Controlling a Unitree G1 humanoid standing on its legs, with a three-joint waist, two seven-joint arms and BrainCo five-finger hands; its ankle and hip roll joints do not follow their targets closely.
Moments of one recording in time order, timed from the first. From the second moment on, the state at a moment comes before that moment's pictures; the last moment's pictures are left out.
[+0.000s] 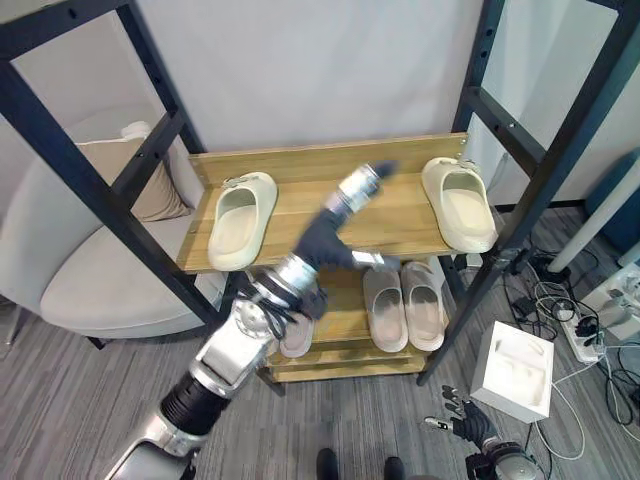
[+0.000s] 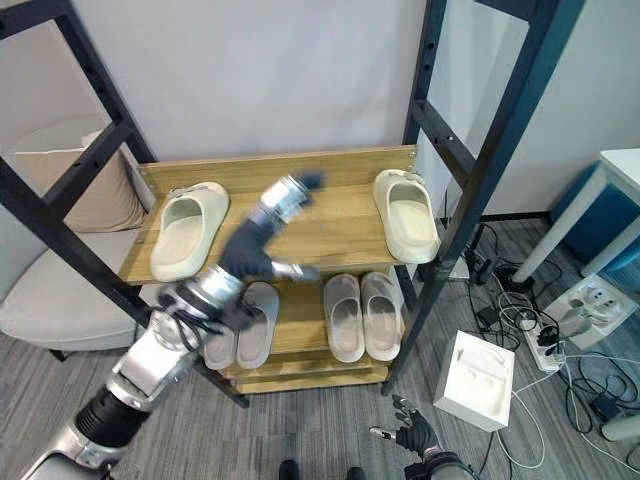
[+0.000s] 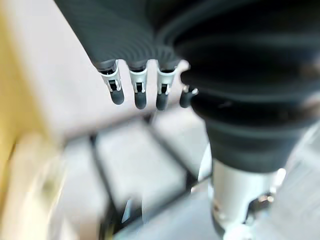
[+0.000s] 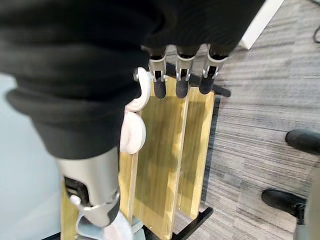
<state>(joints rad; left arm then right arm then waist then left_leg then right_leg) -0.46 0.47 -0.34 -0.22 -0.20 -0.20 0.14 0.24 -0.35 0.23 0.46 0.20 -0.02 0.02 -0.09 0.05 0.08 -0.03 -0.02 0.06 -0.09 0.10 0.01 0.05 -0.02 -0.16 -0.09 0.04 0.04</state>
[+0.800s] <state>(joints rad) -0.65 0.94 -0.36 0.44 0.56 0.01 0.50 0.28 -0.39 0.26 0.39 0.28 -0.10 0.04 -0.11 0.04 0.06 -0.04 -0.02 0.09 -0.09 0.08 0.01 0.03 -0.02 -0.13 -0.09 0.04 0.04</state>
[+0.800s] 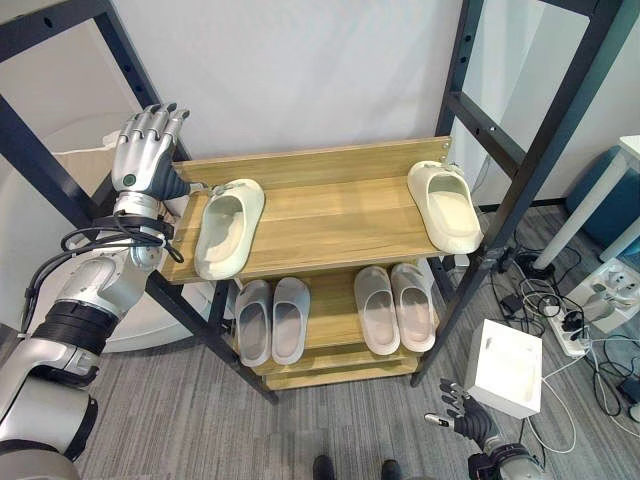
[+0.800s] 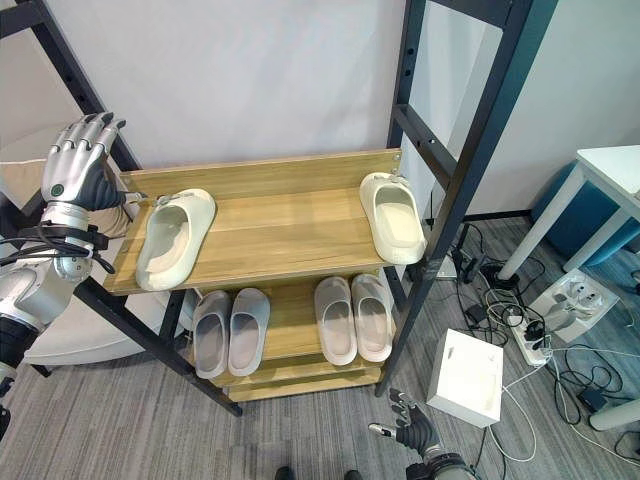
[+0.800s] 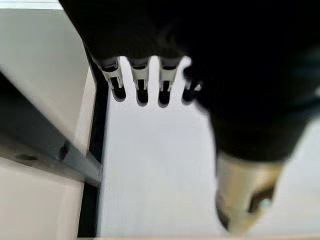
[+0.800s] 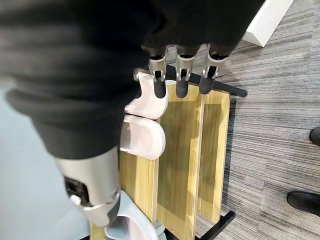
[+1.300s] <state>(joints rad) -0.80 0.96 -0.46 0.61 0.57 0.07 0.49 0.31 -0.39 0.26 0.38 0.30 -0.10 0.04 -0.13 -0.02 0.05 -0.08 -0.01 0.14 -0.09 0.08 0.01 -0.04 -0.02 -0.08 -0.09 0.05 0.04</state>
